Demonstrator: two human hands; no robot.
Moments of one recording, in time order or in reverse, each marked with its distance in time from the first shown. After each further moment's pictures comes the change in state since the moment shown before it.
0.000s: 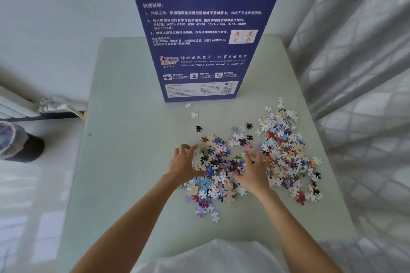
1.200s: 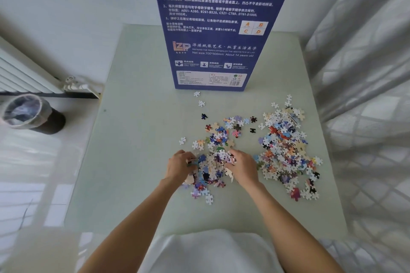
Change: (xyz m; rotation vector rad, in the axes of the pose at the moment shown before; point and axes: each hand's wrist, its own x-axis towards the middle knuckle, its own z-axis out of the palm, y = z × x) left_hand -0.050 0.003 0.036 -0.327 0.211 -0.189; right_hand -0.009 -0.006 0.012 0.154 0.072 -0.258
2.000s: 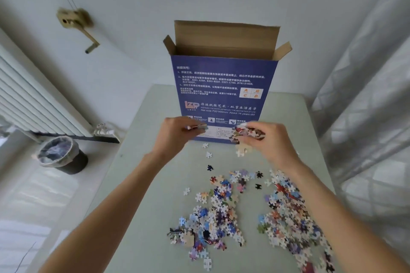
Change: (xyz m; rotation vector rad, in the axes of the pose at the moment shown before) left_hand 0.015 0.133 -0.193 -0.144 0.550 0.559; right_hand 0.046 -0.086 -0.228 0.355 0.255 -0.531
